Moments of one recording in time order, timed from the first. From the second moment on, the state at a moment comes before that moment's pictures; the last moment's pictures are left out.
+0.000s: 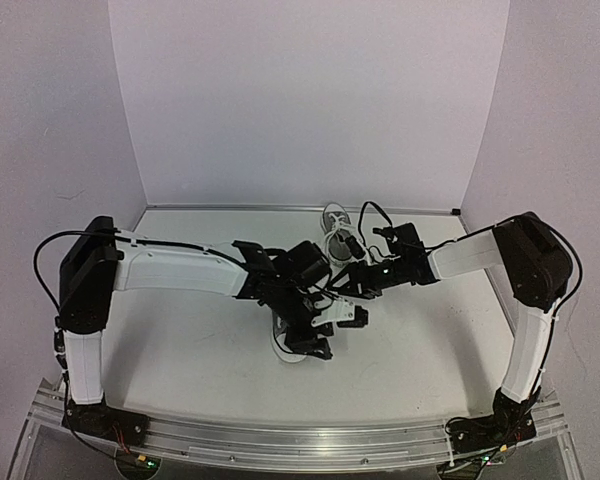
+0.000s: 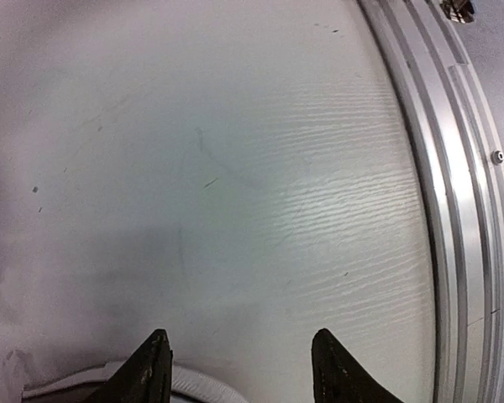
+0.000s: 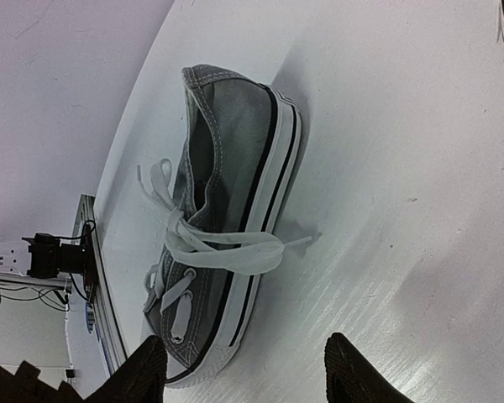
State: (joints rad) left arm -1.10 1.99 1.51 -0.55 0.35 0.54; right arm 0.49 1.96 1.08 0.12 -0.79 0.41
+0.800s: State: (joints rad) left arm -0.56 1.79 1.08 0.02 0.60 0.16; right arm 0.49 2.12 1.17 0.12 -0.80 0.41
